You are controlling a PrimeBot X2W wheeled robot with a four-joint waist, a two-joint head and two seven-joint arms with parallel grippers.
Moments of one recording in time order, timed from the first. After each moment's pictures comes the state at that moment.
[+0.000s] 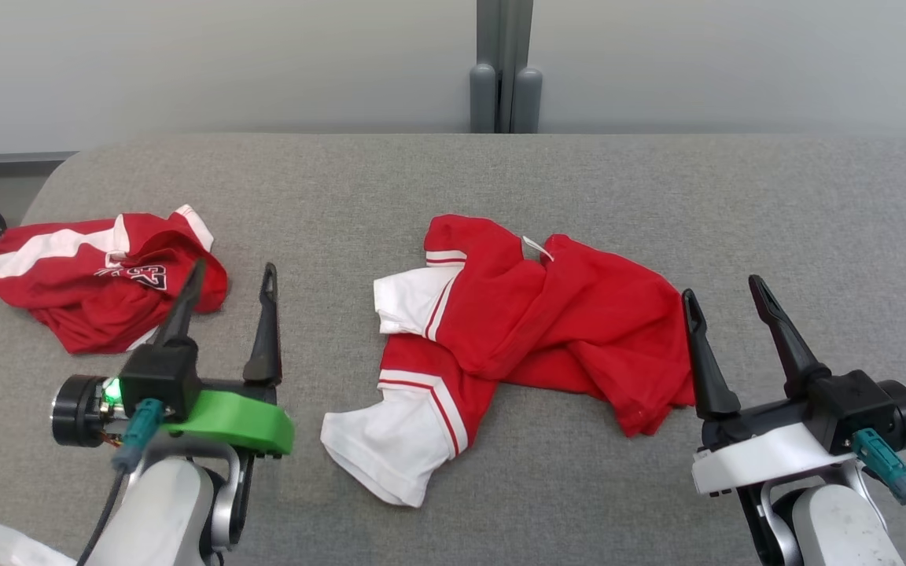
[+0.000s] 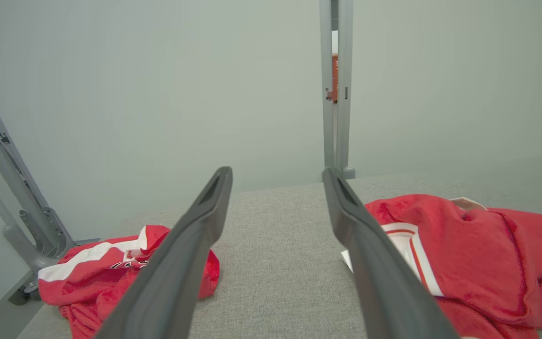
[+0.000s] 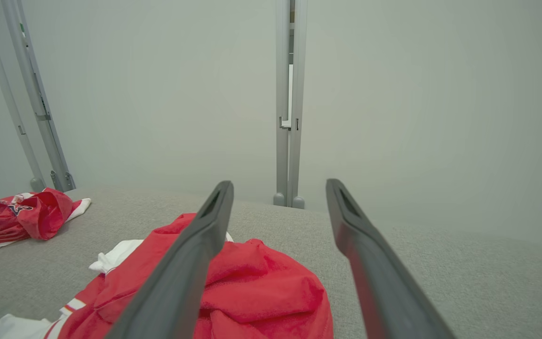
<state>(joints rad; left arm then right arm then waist) -0.31 0.30 -0.44 0.24 -0.38 0.17 -0.26 -0.07 -0.05 0.04 0.04 0.04 0.13 -0.26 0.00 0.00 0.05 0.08</state>
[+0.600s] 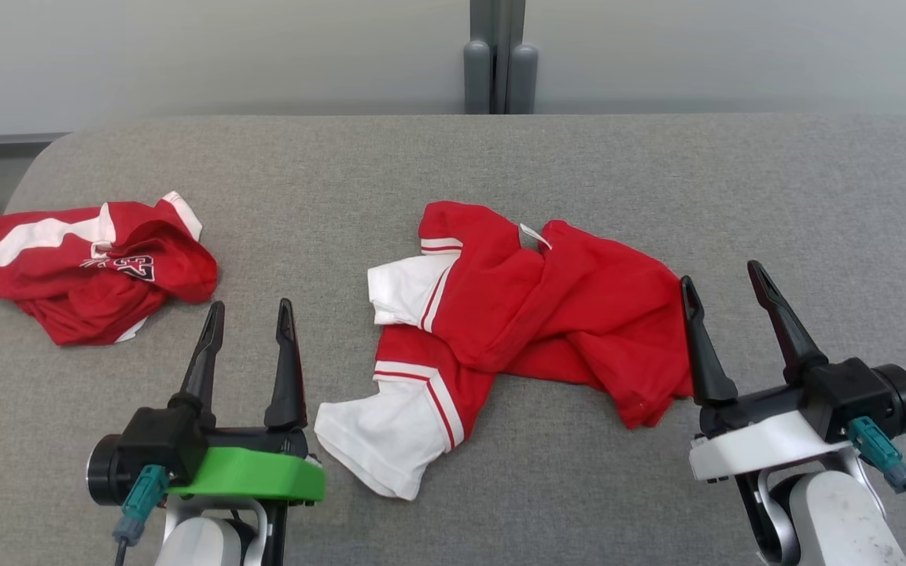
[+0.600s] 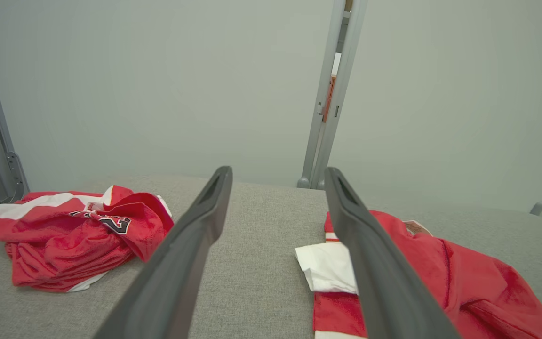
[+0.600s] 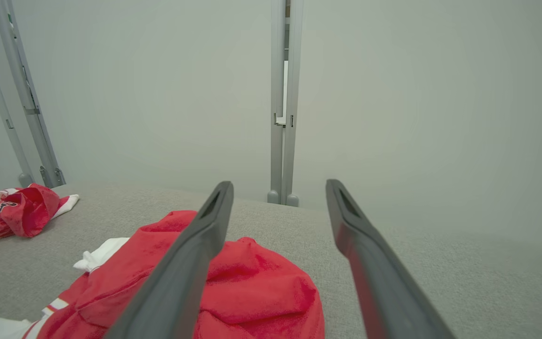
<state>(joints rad) -0.10 0.06 -0.19 0.08 -0.29 0.03 -0.26 -0.08 -0.05 0.04 0.03 0.02 0.13 -0.26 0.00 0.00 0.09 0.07</state>
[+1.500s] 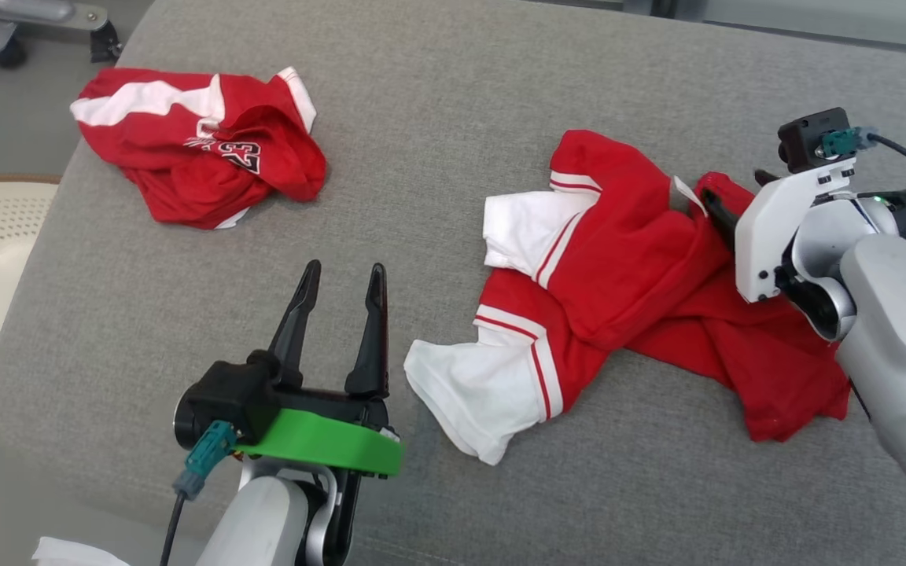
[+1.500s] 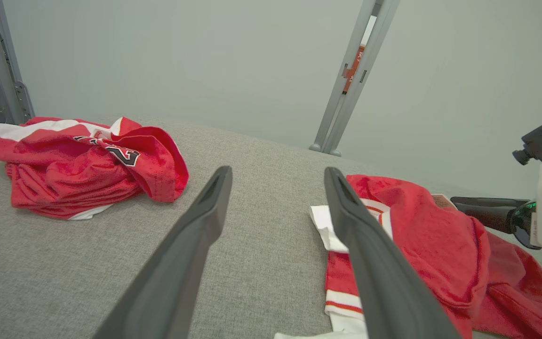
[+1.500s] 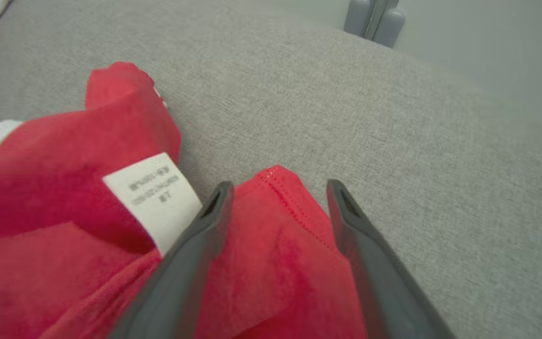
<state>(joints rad) -0.22 0.05 -0.38 0.11 -0.42 0.04 -0.26 -0.77 -0.35 0.38 0.71 0.42 0.13 0.28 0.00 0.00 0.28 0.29</state>
